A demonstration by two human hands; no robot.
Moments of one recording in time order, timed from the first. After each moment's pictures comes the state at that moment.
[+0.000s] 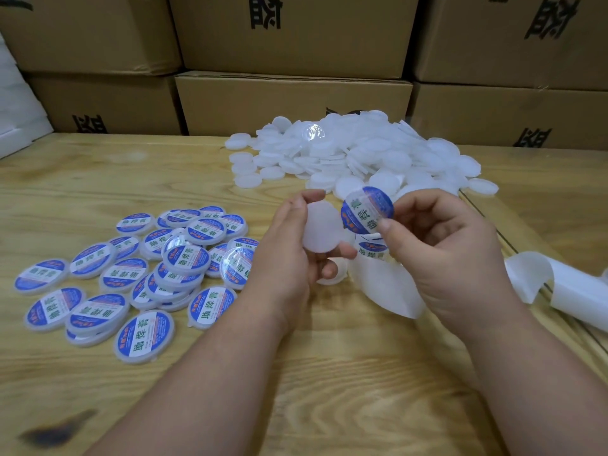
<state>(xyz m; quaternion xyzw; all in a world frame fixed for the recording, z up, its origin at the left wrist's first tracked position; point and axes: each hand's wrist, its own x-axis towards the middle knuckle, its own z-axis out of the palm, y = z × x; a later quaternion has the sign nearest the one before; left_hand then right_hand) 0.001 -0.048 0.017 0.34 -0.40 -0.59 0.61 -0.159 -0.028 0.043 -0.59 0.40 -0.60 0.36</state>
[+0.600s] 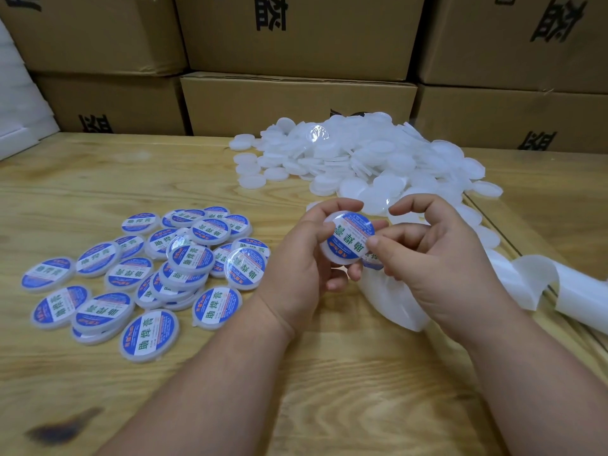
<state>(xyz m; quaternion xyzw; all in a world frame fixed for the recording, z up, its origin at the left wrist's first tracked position) -0.002 -0.044 0.019 0.28 -0.45 -0.65 0.54 -0.158 -0.030 0.040 -0.59 0.43 -0.53 0.43</state>
